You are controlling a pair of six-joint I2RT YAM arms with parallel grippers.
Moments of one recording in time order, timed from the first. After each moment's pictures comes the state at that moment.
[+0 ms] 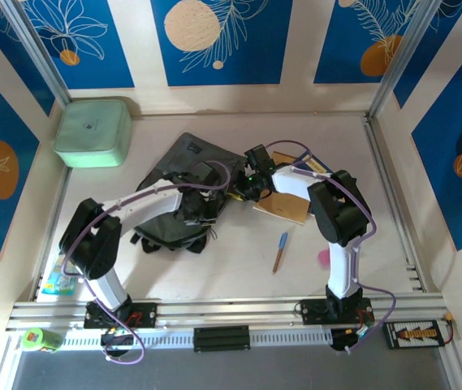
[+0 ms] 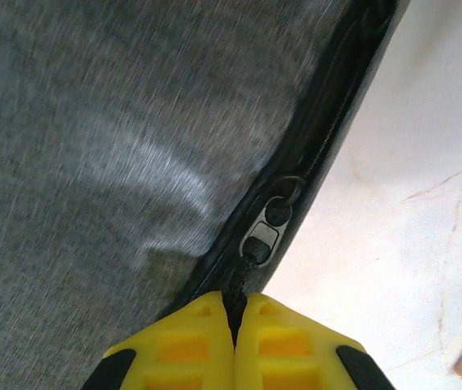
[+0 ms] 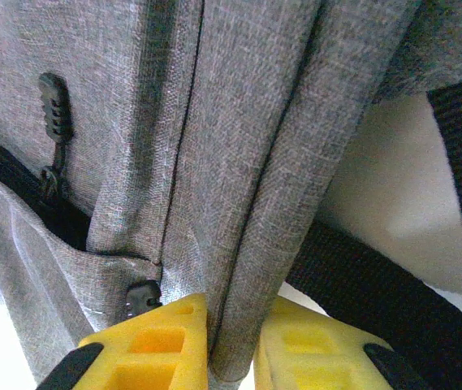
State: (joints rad) left arm -0.69 1.70 1.20 -0.80 0.15 -0.73; right arm 0.50 2.00 1.28 -0.29 -0.43 0.90
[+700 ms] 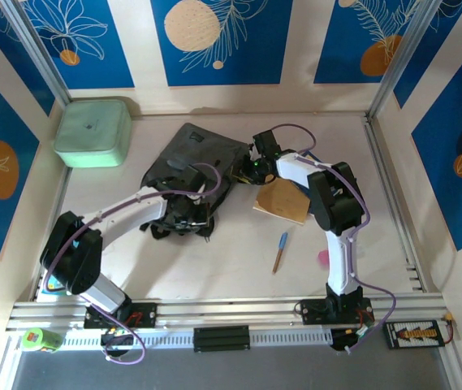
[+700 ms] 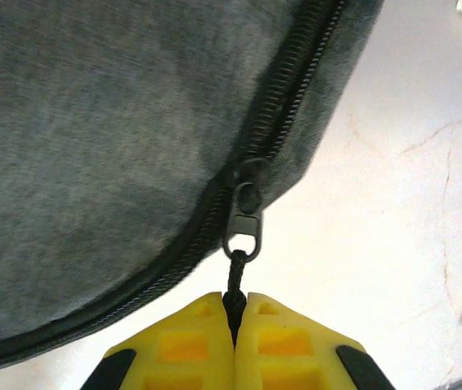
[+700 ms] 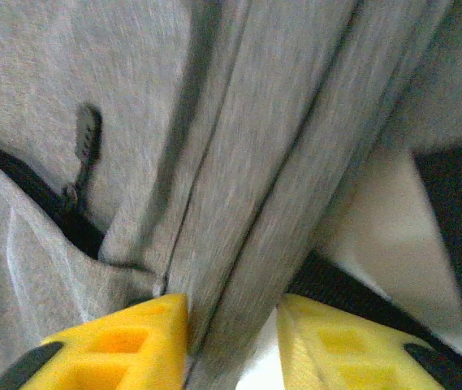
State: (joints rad) left arm -0.65 1.57 1.09 -0.78 0.20 -0.62; right arm 0.39 2.10 1.44 -0.29 -0.43 0.70
